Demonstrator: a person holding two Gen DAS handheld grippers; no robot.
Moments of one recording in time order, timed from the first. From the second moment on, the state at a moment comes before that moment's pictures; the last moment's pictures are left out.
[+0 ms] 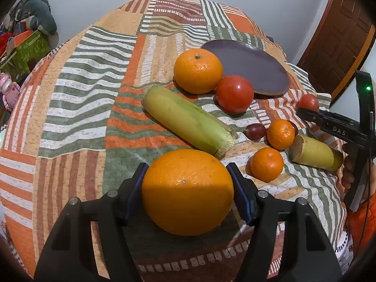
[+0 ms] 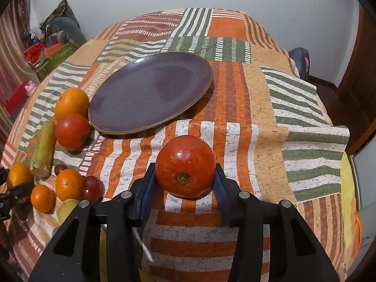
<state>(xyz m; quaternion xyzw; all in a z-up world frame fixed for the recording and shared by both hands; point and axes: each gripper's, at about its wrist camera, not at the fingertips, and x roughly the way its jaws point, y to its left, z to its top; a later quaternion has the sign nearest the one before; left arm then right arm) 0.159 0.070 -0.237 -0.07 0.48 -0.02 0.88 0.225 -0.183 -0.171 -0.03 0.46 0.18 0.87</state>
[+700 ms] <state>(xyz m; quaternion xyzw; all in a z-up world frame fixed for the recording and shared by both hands) 0.183 0.071 -0.119 -0.04 0.35 -0.02 0.94 0.216 -0.189 -0.077 -0.03 0.35 0.18 0.92</state>
